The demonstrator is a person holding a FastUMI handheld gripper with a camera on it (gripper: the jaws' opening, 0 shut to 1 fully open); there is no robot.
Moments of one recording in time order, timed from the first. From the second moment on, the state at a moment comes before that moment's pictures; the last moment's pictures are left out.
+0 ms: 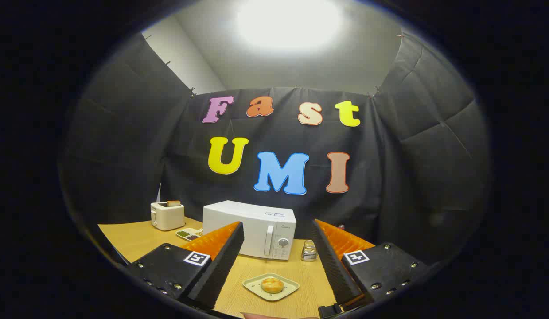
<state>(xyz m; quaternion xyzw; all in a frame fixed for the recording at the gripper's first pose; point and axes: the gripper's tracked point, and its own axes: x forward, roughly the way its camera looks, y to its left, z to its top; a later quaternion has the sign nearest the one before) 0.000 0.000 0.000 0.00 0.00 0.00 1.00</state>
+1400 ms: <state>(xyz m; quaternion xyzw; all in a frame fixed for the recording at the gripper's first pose) 0.036 0.015 -0.020 0.04 0.02 0.02 1.00</state>
